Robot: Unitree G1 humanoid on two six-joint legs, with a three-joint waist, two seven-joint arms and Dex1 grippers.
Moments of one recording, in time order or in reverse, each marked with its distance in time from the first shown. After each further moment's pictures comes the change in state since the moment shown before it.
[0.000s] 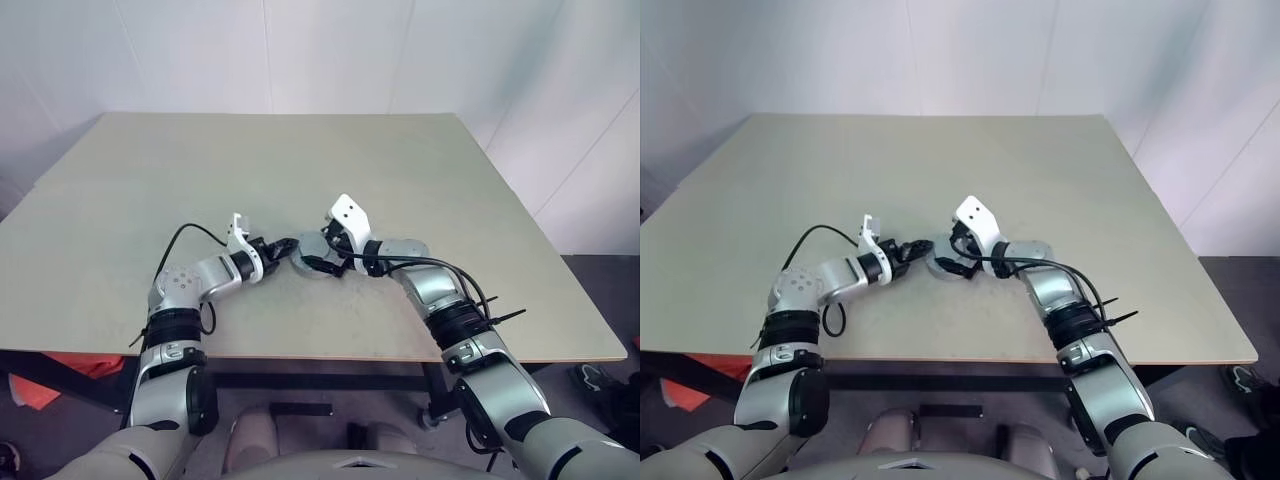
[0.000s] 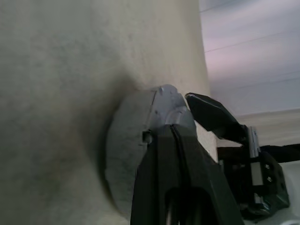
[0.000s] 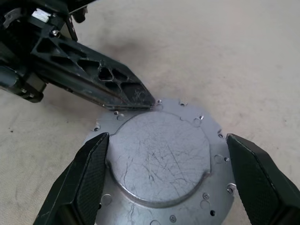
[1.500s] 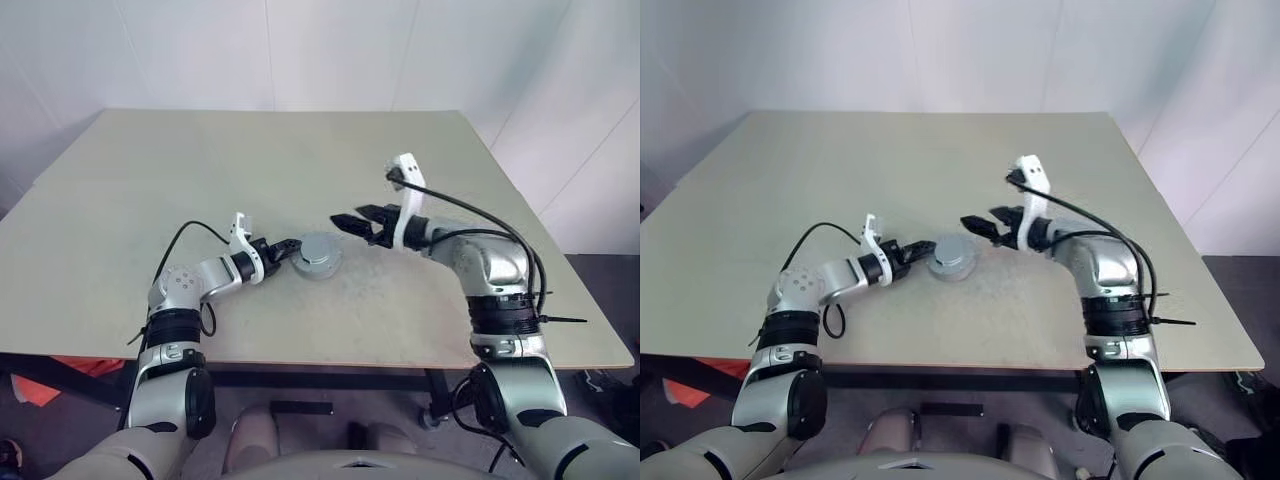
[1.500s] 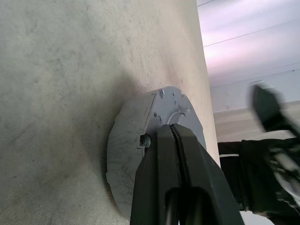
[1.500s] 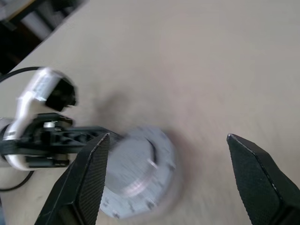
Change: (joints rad) left arm 0.013 0.011 -0.043 -0.025 0.023 0.014 -0.076; right arm -0.017 -0.058 -0.397 -0.278 0.360 0.737 -0.151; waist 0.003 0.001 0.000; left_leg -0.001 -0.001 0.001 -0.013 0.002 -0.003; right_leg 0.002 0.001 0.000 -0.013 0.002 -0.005
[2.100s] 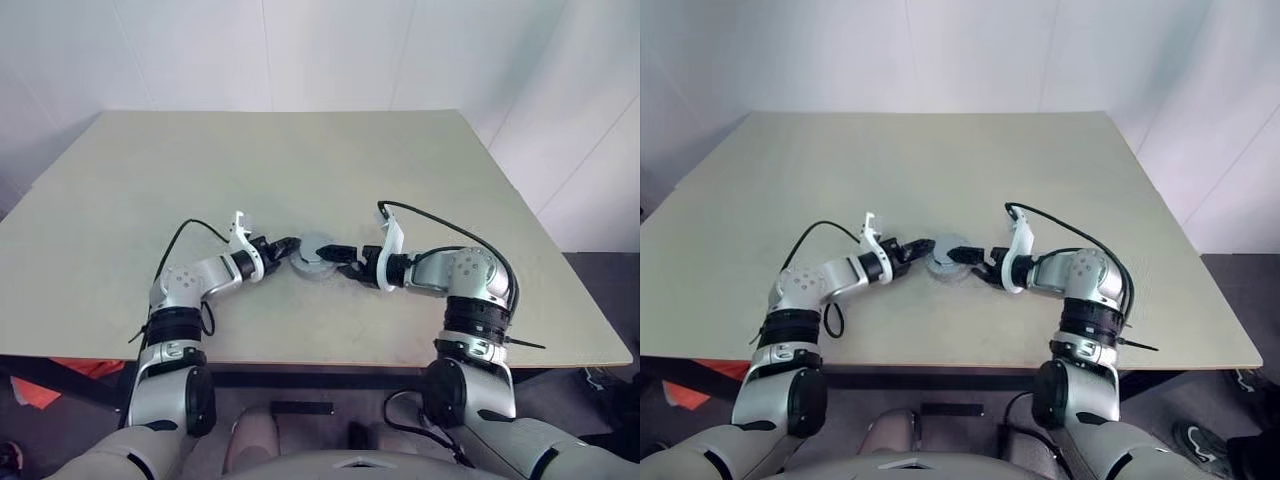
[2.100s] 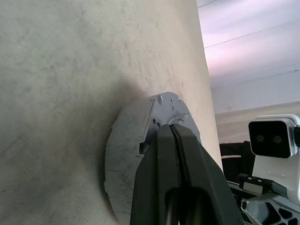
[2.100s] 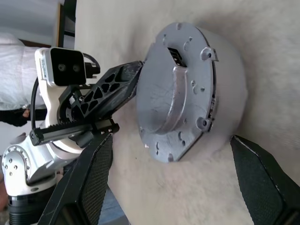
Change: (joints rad) left arm -0.010 0.005 -0.001 0.018 0.014 -0.028 -0.004; right arm -0.021 0.302 -0.363 0.022 0.113 0.533 -0.300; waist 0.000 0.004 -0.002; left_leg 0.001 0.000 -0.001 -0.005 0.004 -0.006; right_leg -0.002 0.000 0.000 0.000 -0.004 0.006
